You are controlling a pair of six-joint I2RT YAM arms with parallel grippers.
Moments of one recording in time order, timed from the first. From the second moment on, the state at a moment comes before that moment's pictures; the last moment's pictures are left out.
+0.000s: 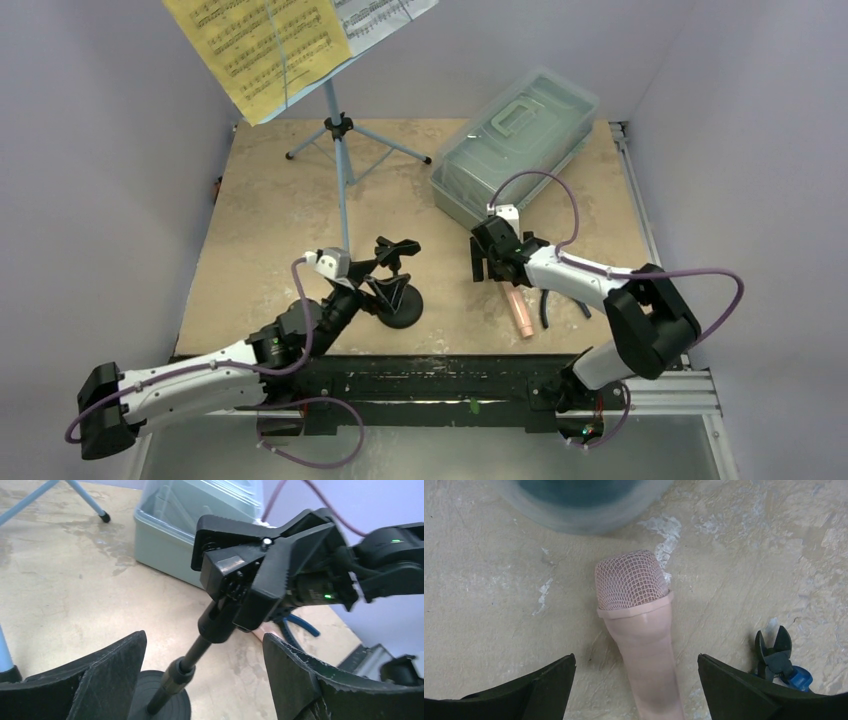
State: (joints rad) left arm -1.12 0.65 0.27 0.42 -0.57 -0.39; right arm 0.63 1.47 0.80 -0.40 0.45 0.49
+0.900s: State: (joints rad) left arm -1.12 0.49 0.75 -0.23 -0.21 0.09; right arm 0.75 1.46 0.85 -0.33 0.32 0.38
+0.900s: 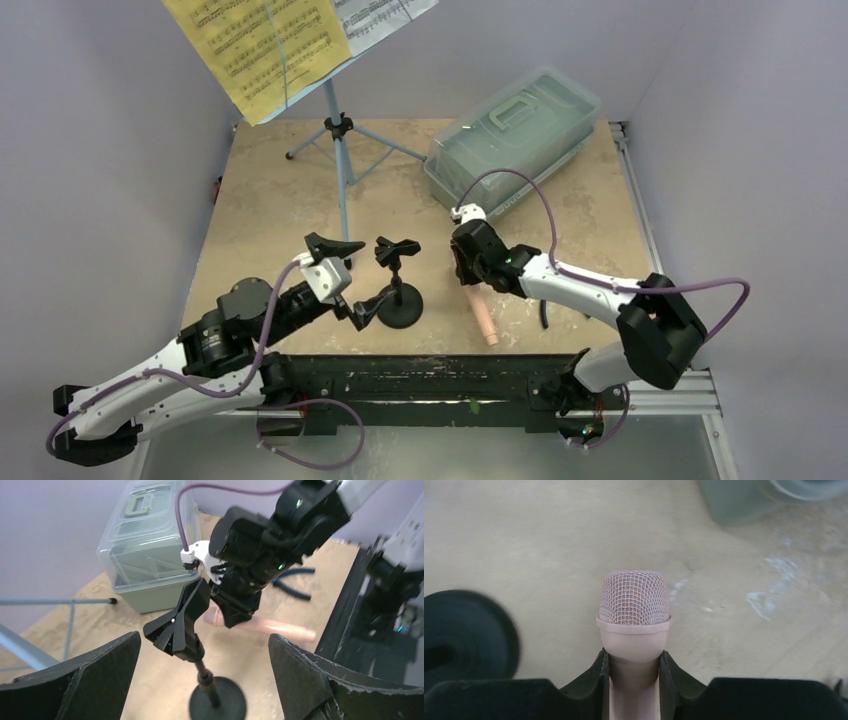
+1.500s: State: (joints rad) left arm -0.99 0.71 0.76 -0.23 -0.07 0.47; right arm 0.82 1.07 0.69 -0.14 0.15 0.32
